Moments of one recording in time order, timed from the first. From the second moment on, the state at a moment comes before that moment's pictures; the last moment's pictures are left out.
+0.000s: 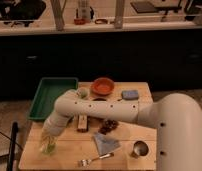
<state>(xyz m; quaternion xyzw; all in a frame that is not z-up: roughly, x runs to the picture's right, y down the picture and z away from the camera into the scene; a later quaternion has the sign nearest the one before) -0.258 0.247 0.684 -0.21 -0.51 -0.44 0.71</state>
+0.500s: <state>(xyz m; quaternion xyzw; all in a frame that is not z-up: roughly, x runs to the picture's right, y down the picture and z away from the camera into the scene) -0.261 0.248 0.685 -0.22 -0.50 -0.45 0.71</state>
